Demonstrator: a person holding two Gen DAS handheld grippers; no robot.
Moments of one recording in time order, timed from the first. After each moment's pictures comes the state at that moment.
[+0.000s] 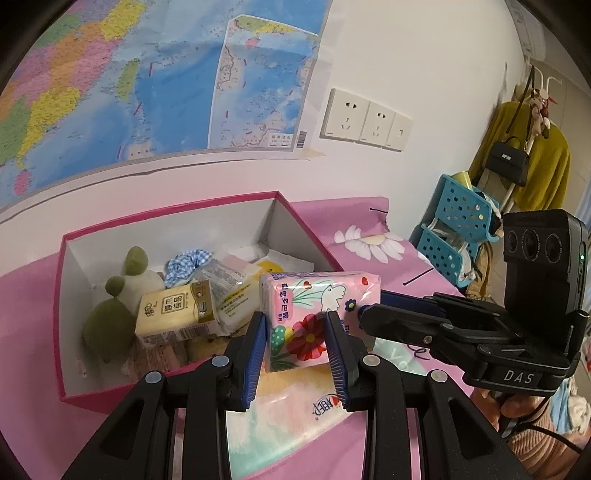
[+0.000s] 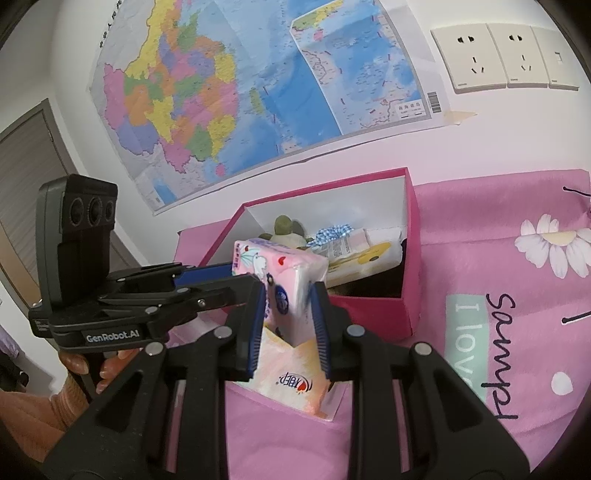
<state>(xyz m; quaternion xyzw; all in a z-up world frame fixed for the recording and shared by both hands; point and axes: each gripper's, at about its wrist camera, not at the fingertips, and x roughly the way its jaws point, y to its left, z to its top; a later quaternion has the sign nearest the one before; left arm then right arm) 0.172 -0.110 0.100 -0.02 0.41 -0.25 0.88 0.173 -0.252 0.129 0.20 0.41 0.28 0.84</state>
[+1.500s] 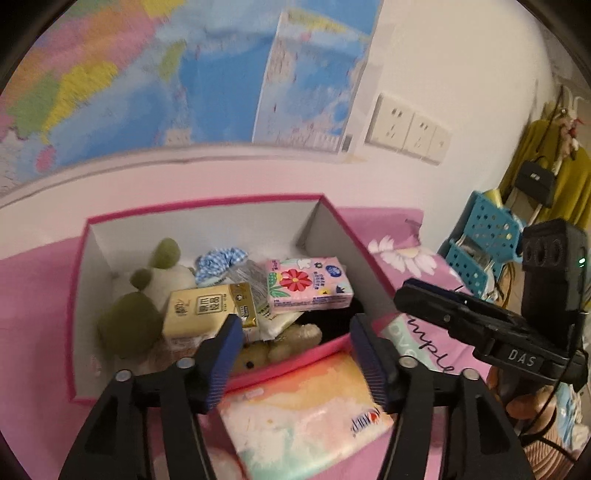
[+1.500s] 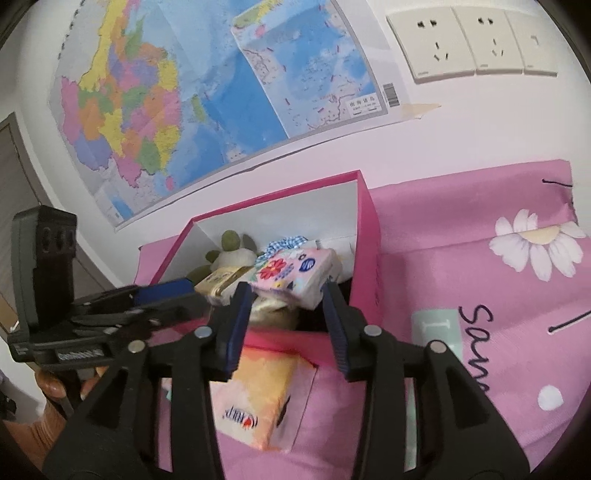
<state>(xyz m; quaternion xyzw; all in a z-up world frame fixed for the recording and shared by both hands) 0.181 -0.089 0.089 -0.04 0.40 -0.19 0.90 0.196 -0.265 0.111 0.19 0.42 0.22 0.86</state>
